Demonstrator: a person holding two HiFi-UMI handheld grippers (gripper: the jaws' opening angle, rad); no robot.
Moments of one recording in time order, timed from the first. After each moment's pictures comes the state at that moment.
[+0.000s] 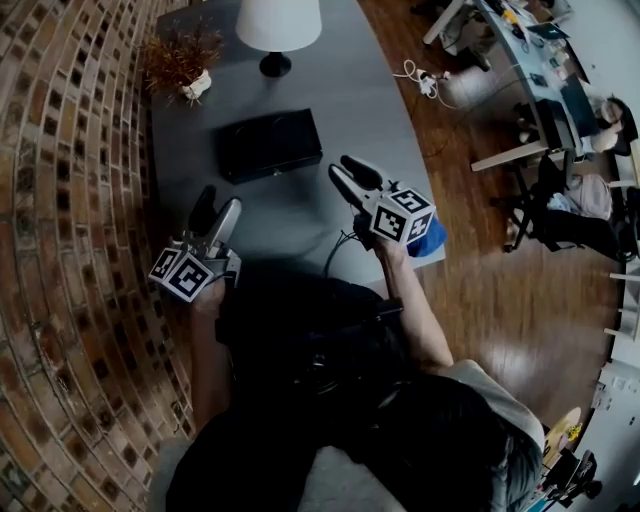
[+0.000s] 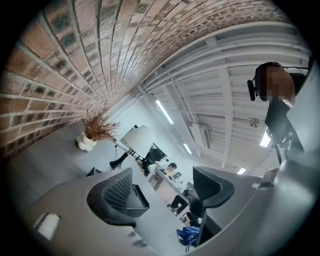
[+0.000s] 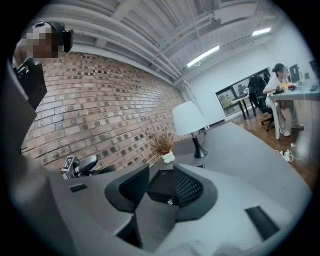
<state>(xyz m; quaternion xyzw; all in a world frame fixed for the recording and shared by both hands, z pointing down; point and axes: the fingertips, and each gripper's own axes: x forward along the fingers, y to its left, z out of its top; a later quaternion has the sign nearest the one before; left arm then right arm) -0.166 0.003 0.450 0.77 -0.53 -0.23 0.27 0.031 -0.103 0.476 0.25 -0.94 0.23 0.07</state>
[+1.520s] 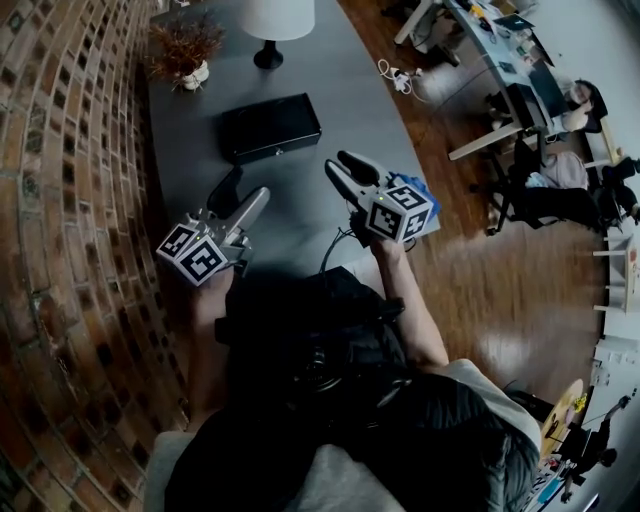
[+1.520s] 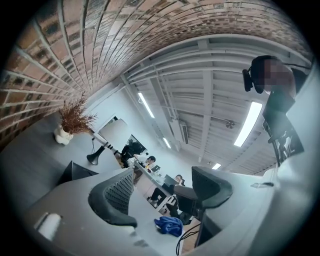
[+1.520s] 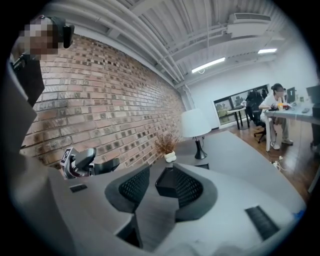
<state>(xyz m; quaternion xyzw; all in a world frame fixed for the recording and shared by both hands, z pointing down) -0.131 0.052 0.418 0.84 -0.41 -0.23 0.26 0.013 -0.020 0.444 0.30 -0.93 0.18 0.09</state>
